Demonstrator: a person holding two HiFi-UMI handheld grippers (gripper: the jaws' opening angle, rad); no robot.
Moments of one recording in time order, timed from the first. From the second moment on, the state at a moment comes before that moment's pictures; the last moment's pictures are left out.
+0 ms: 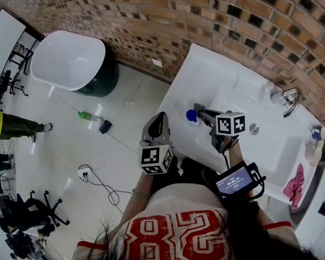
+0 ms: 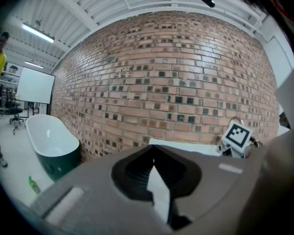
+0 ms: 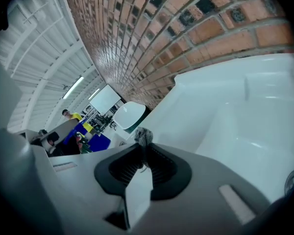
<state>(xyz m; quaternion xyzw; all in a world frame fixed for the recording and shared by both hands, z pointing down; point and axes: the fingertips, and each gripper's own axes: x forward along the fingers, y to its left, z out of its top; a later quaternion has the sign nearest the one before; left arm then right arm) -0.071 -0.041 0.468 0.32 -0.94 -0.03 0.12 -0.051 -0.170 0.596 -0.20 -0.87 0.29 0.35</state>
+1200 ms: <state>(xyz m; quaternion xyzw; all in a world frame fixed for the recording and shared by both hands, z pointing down) -0.081 -0.033 0.469 0.31 -0.94 -0.03 0.12 -0.074 -0.153 0.544 -0.29 -0.88 0.21 0.30</state>
